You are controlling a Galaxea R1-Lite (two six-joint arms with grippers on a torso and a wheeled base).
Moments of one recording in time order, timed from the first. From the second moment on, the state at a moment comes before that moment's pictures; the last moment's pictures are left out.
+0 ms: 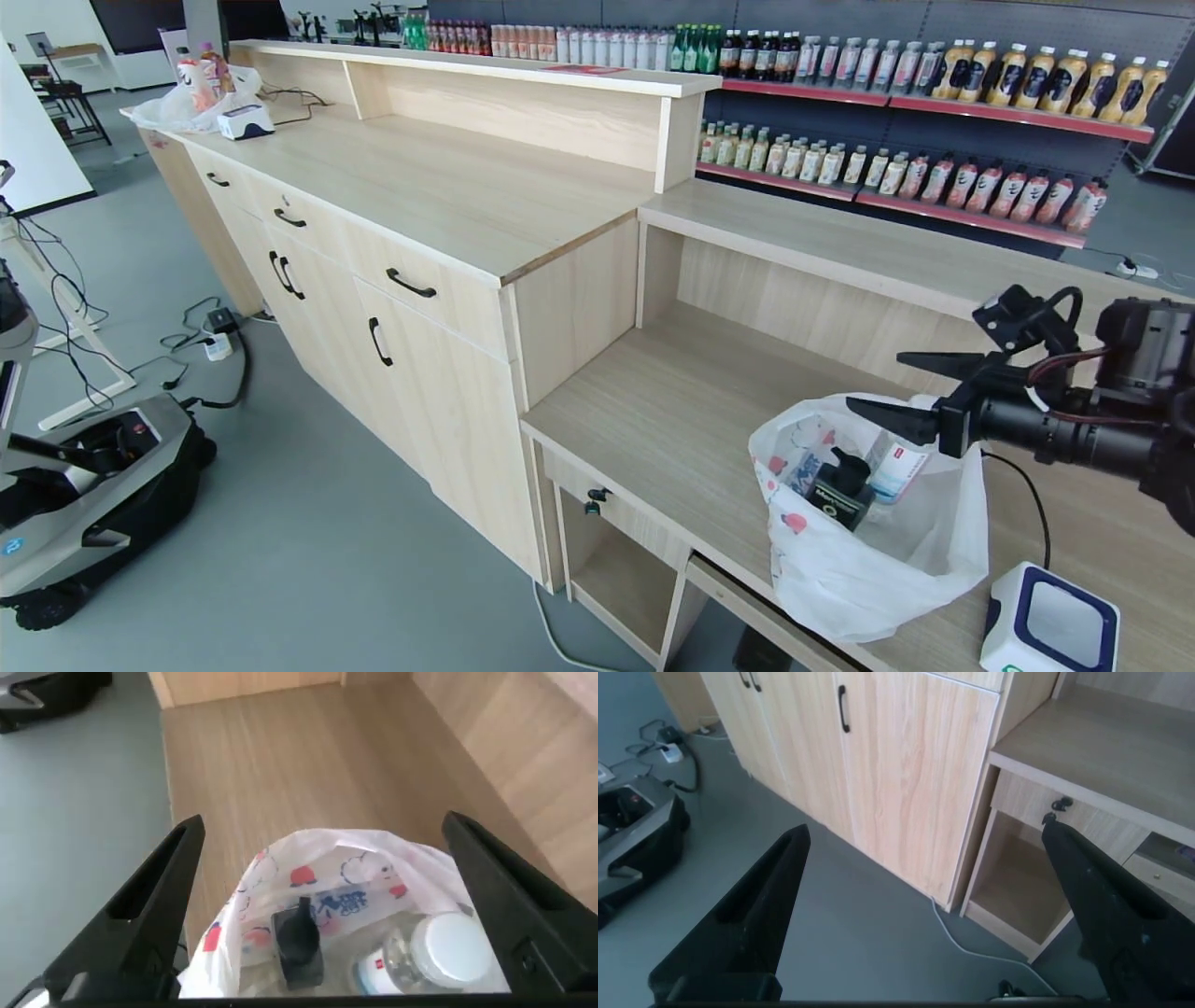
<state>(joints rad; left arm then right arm) 0.00 0.00 0.00 0.00 0.00 0.01 -0.04 1.71 -0.66 -0.80 0.61 -0.35</state>
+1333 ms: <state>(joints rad) 0.00 0.00 0.00 0.00 0.00 0.01 -0.18 1.23 -0.72 -0.33 -0.05 -0.22</state>
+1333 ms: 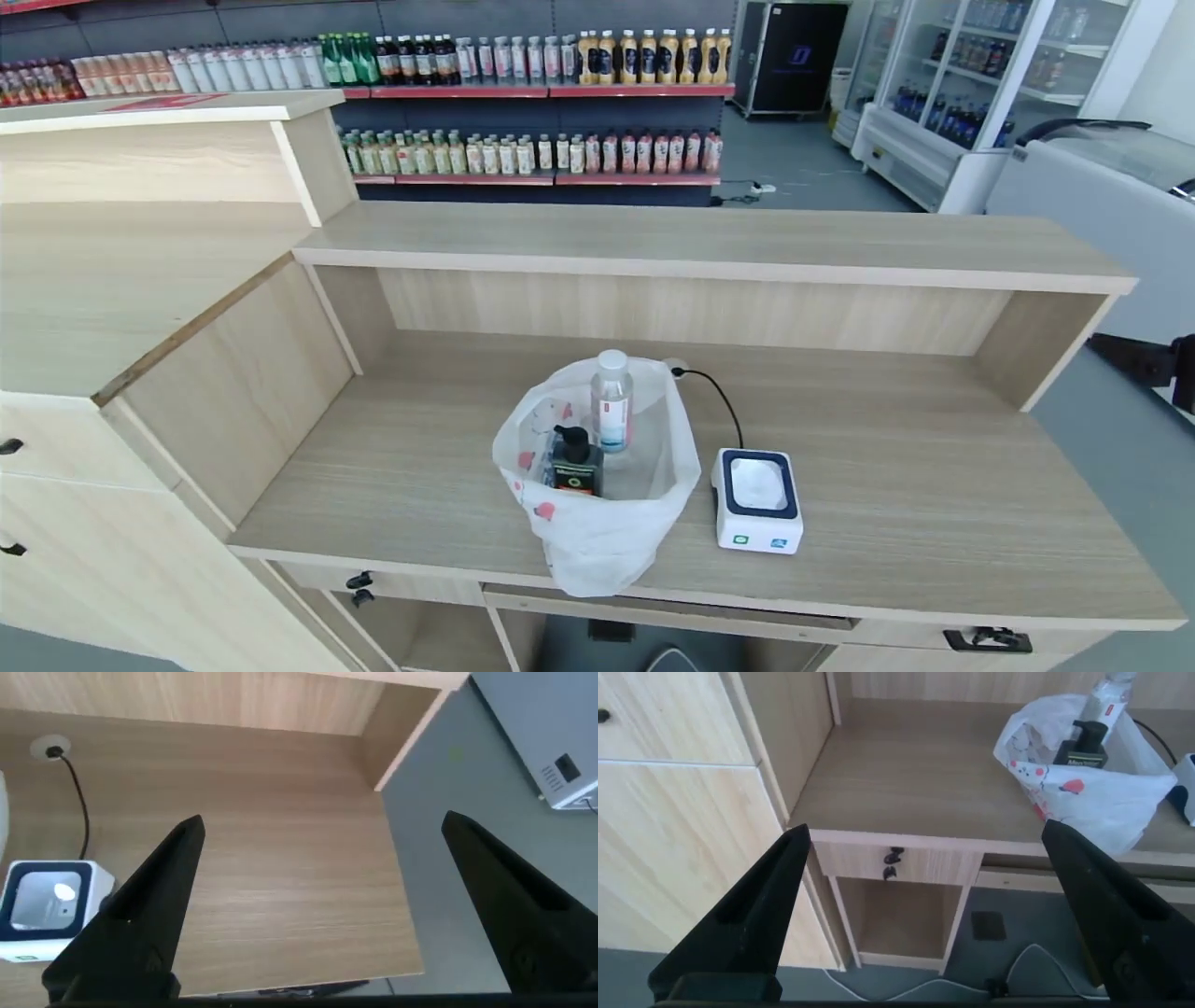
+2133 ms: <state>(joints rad) 0.00 0.00 0.00 0.00 0.00 0.01 -0.15 0.78 -0.09 -0.57 -0.04 -0.10</state>
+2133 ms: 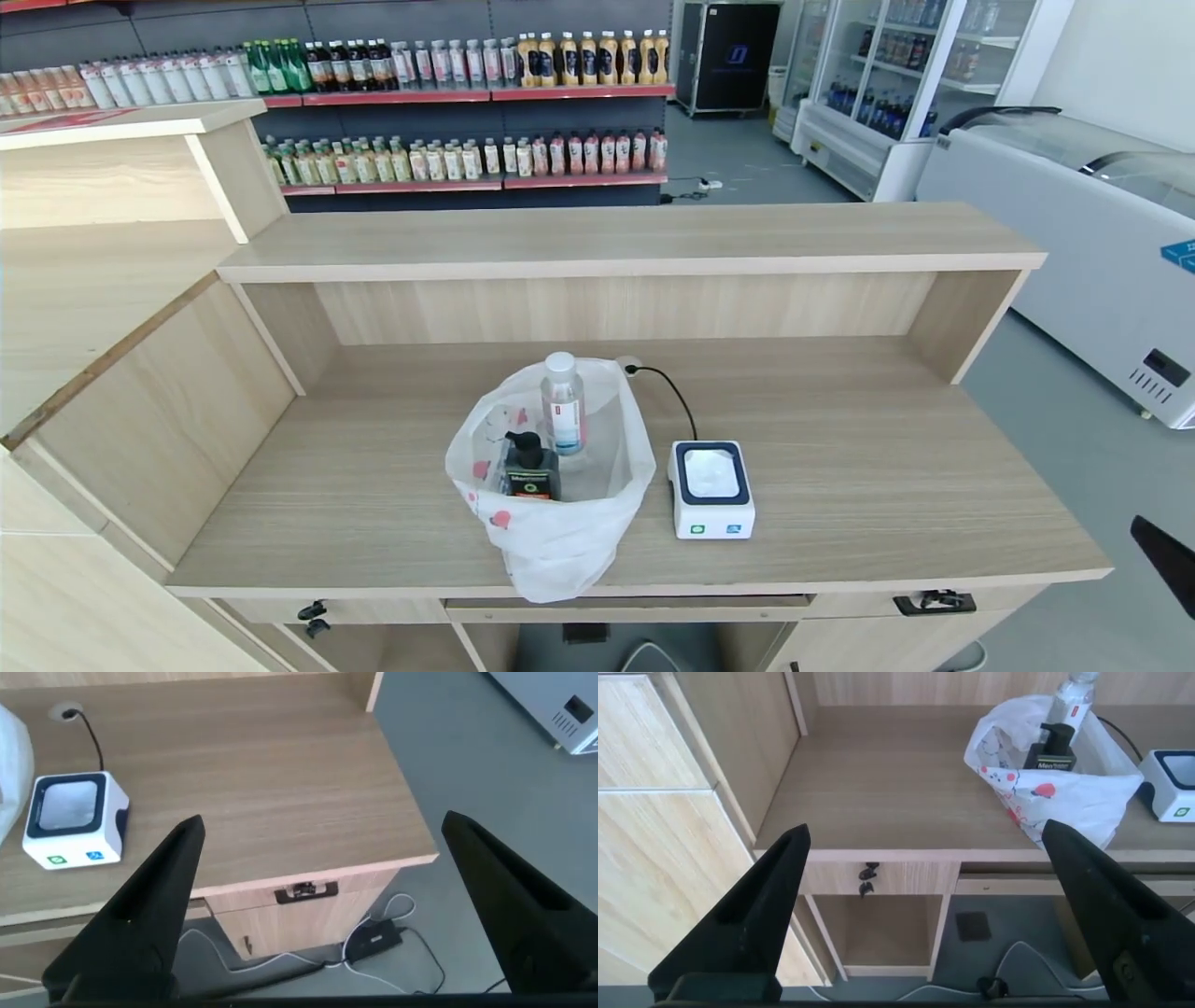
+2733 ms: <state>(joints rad) 0.00 0.00 0.00 0.00 0.00 0.01 -0.06 0.16 0.00 0.01 -0.02 -0.02</state>
